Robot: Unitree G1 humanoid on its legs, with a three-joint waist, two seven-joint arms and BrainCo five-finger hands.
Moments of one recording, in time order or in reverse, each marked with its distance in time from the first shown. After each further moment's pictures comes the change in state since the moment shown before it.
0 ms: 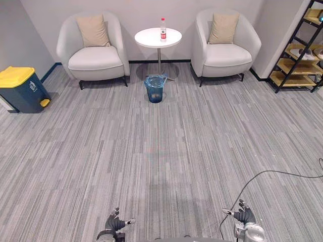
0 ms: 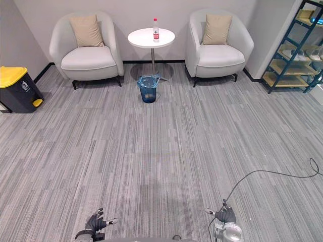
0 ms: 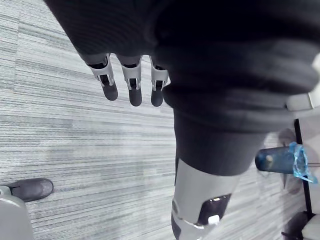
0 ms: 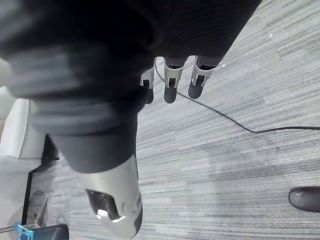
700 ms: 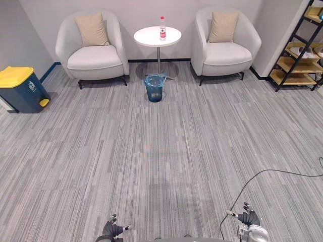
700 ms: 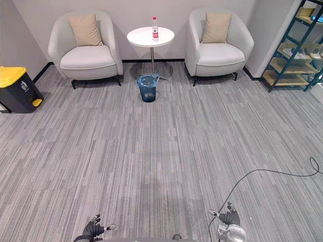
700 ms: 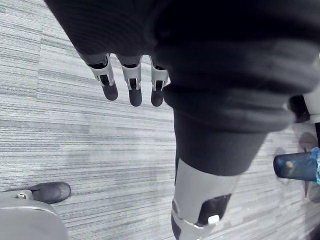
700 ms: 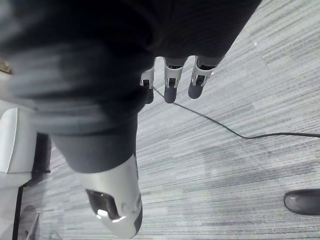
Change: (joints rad) left arm 0.016 0.000 0.020 0.010 0.006 0.004 0.002; right arm 0.005 -0.009 -0.038 0.007 0.028 0.001 -0.003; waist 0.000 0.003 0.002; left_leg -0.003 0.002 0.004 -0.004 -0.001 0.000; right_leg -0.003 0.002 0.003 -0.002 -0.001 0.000
